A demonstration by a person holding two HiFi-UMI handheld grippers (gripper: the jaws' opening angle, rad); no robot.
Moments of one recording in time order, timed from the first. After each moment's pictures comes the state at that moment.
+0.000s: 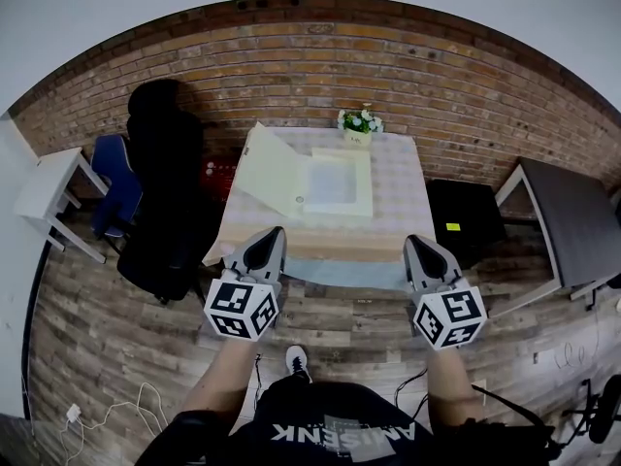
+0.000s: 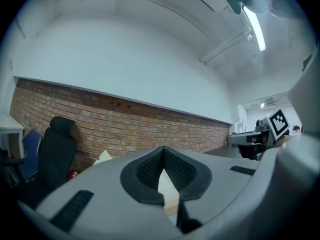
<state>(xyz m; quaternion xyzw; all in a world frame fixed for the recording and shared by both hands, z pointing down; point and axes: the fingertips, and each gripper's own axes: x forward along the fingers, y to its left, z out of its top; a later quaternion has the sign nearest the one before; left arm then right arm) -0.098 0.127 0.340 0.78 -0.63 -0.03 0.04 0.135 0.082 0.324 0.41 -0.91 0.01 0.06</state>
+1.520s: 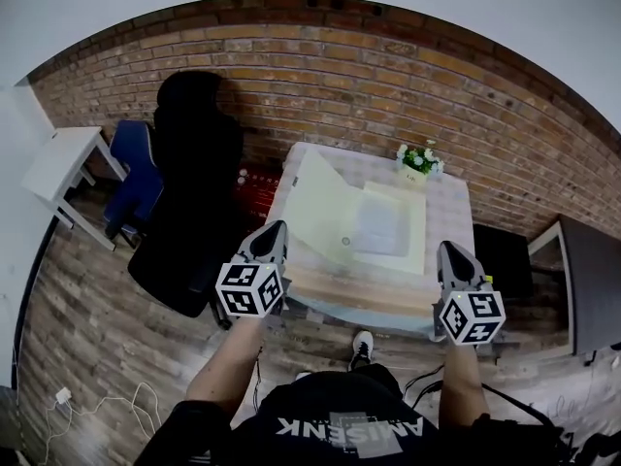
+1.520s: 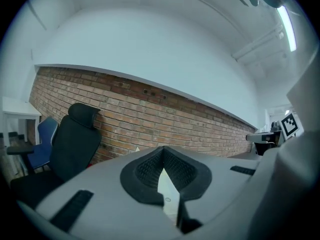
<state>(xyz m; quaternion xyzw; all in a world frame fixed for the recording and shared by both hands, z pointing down) -0.314 -0.021 0.404 0.71 -0.69 -0.05 0.11 0.005 -0.101 0.353 0.42 -0.90 0.01 0.10</state>
